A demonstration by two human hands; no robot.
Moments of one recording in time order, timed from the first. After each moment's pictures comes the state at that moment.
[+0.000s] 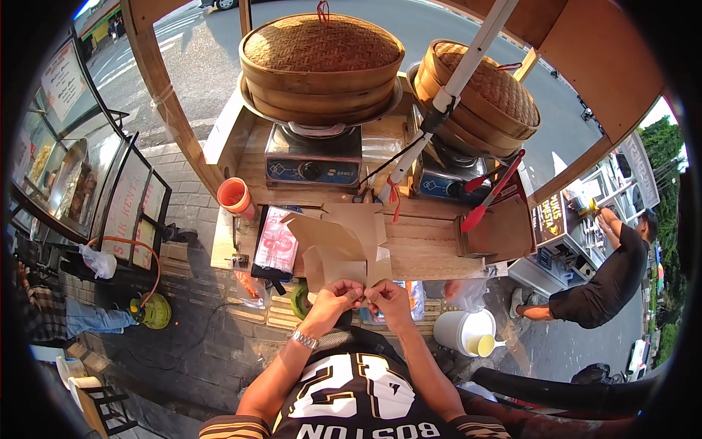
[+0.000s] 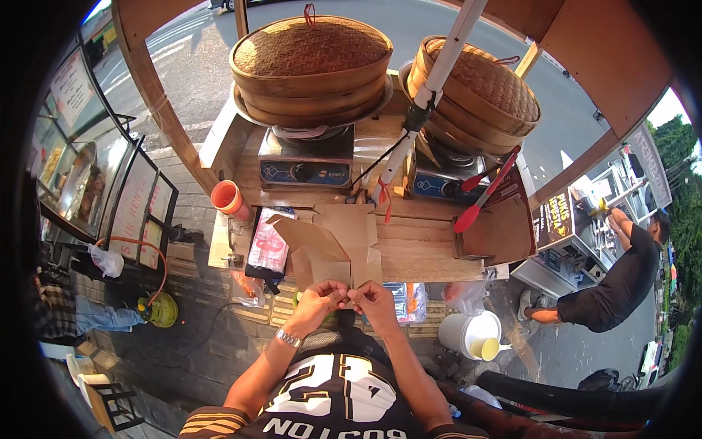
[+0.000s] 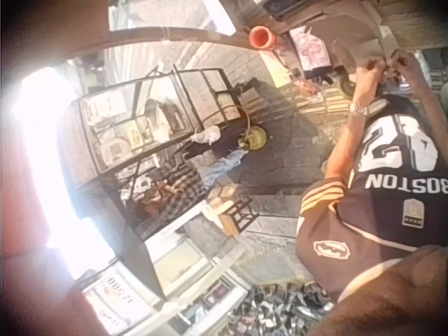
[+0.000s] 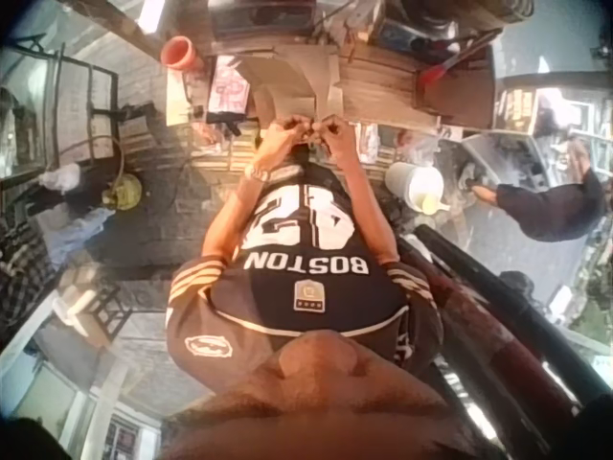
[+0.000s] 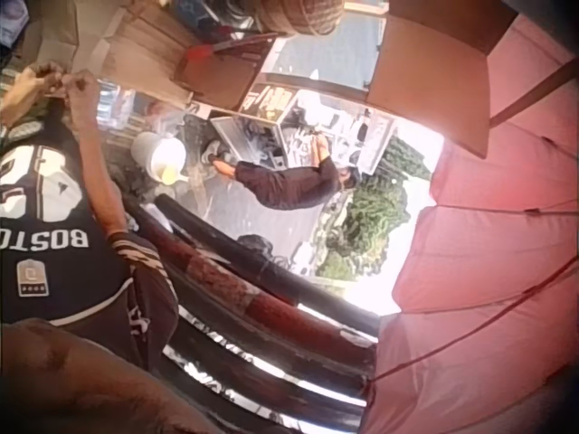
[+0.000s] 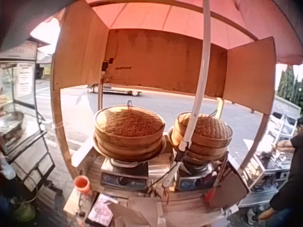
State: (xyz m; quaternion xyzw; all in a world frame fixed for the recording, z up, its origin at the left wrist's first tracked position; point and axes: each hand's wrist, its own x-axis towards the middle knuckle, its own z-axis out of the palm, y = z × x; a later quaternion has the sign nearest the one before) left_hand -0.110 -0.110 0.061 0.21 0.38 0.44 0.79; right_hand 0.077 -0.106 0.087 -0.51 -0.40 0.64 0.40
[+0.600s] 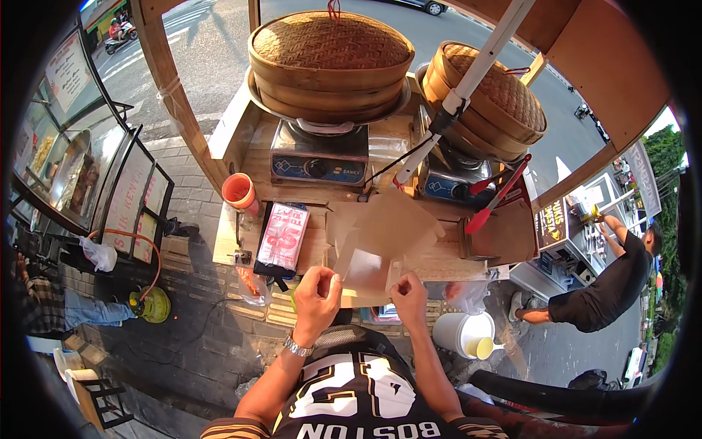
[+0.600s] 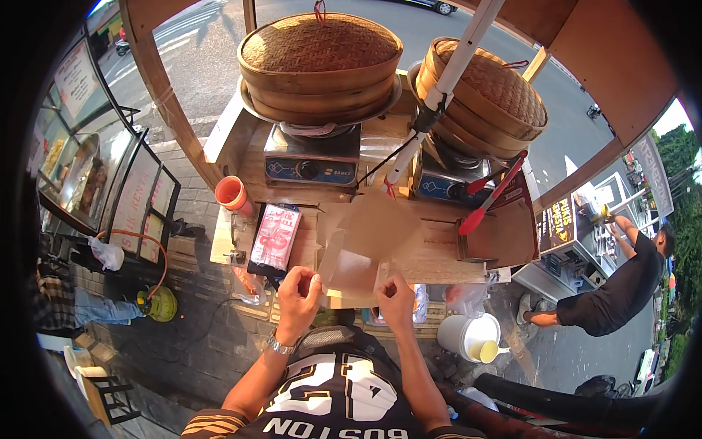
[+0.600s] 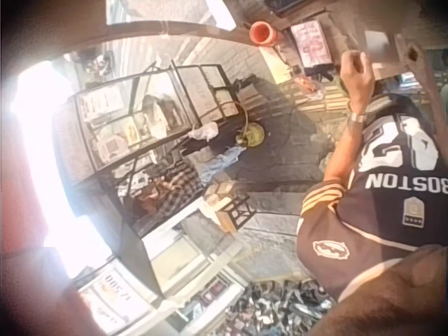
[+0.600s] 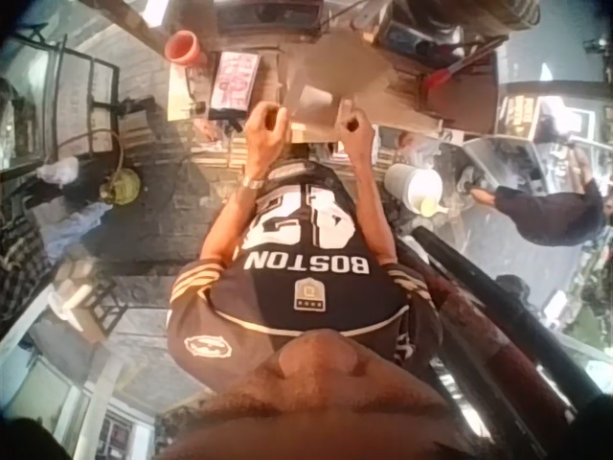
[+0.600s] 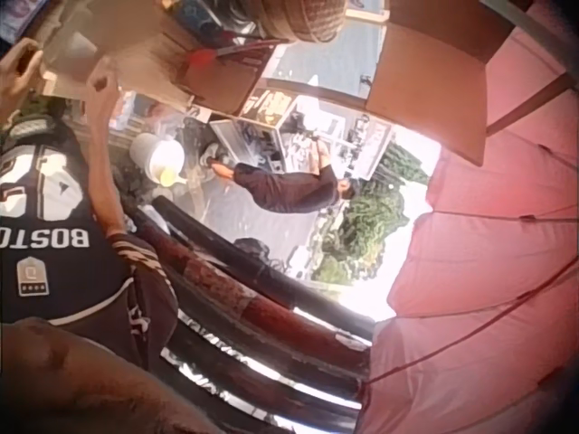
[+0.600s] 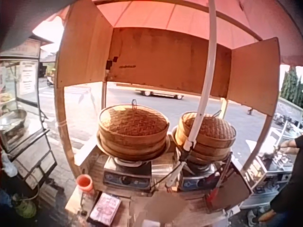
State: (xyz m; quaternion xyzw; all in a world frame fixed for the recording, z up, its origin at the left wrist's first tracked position) left_hand -0.130 -0.117 0.106 0.52 0.60 0.53 0.31; right_hand 0.105 -0.097 0.072 -0.65 -0.58 0.31 0.38
